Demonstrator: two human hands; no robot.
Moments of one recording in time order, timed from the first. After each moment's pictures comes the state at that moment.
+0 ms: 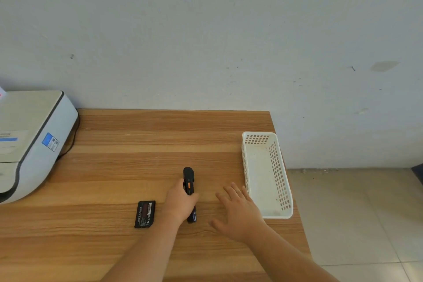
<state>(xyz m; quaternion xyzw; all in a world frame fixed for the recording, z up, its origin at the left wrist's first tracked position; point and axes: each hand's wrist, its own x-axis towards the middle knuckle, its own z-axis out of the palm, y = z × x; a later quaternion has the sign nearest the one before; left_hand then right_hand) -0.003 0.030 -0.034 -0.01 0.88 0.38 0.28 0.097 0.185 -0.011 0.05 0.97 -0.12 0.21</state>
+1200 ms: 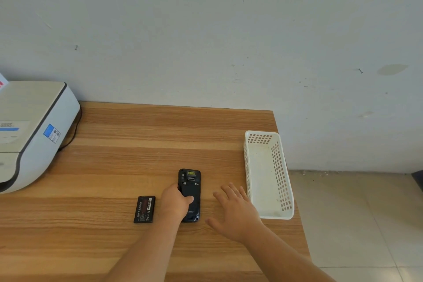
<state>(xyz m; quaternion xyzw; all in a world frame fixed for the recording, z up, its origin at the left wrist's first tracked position) -0.006 0.023 -0.056 -0.09 0.89 0.34 0.28 0.094 0.178 -0.009 0.05 0.97 -0.14 0.21</state>
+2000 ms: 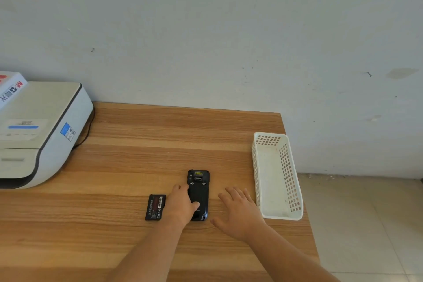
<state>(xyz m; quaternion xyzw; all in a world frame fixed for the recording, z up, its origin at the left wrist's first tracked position) -0.001 0.000 -0.053 0.05 0.93 0.24 0.28 0.090 0.164 -0.018 0.05 0.97 -0.14 0.21</state>
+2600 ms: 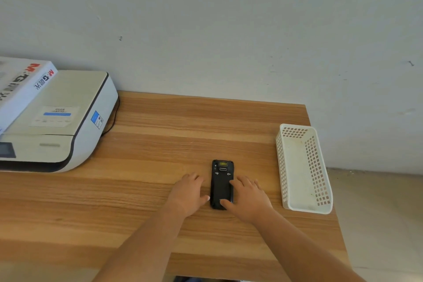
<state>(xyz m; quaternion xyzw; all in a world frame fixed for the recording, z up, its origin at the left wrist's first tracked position) -0.018 -0.060 -0.039 0.24 0.93 0.11 0.24 0.060 0.125 -0.040 0.08 0.96 -0.16 0.21</state>
